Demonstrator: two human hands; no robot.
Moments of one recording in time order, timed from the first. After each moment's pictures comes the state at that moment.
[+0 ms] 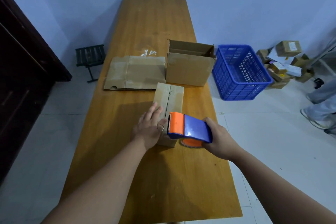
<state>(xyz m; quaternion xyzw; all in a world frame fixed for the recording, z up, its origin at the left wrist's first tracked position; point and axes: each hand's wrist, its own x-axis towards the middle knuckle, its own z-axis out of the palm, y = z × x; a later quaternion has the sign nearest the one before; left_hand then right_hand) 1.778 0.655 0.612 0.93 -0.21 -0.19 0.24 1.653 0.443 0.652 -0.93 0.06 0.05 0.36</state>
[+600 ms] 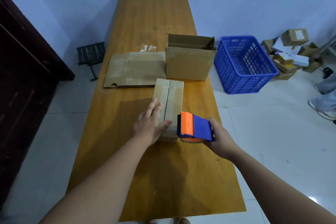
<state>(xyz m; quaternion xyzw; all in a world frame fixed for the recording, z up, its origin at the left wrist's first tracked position) 1.774 0.648 0.625 0.95 -0.21 -0.19 0.15 1.646 0.438 0.614 -0.90 0.11 0.01 0.43</state>
